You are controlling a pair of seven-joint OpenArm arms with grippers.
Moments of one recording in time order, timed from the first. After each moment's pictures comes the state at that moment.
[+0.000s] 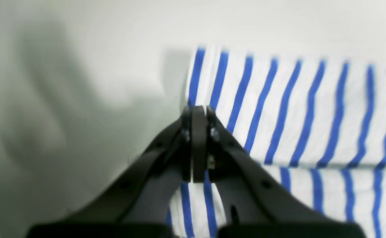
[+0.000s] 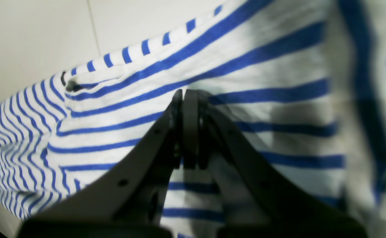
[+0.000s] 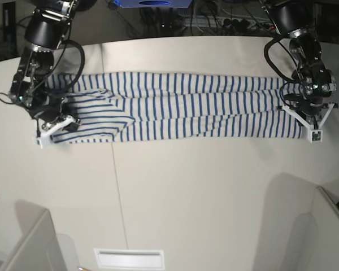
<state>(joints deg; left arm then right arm) 5.1 -11.9 -30.8 91.8 -3.1 -19.0 47.7 2.2 9.9 23.9 79.7 32.4 18.6 -58.9</state>
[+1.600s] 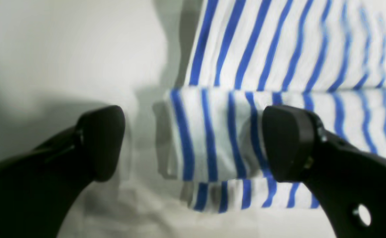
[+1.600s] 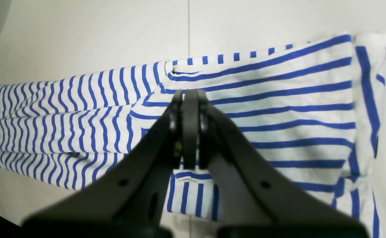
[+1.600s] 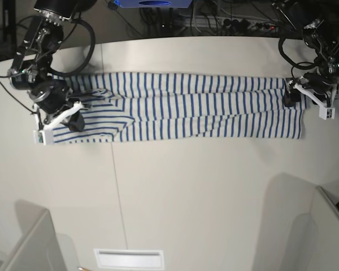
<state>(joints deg) 7.3 -14.7 -45.0 80.9 -21.1 -39.4 51.4 -8.9 3.4 23.8 108.0 32.6 18.9 -62.4</state>
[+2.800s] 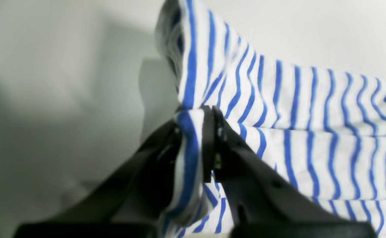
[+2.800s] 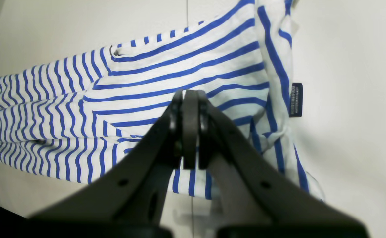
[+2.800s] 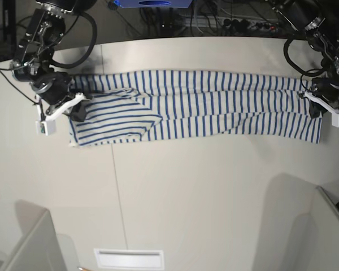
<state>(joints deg) 6.5 -13.0 -48.8 91.1 -20.3 -39.3 52.3 -12.0 2.6 24.2 108.1 32.6 18.9 -62.2</state>
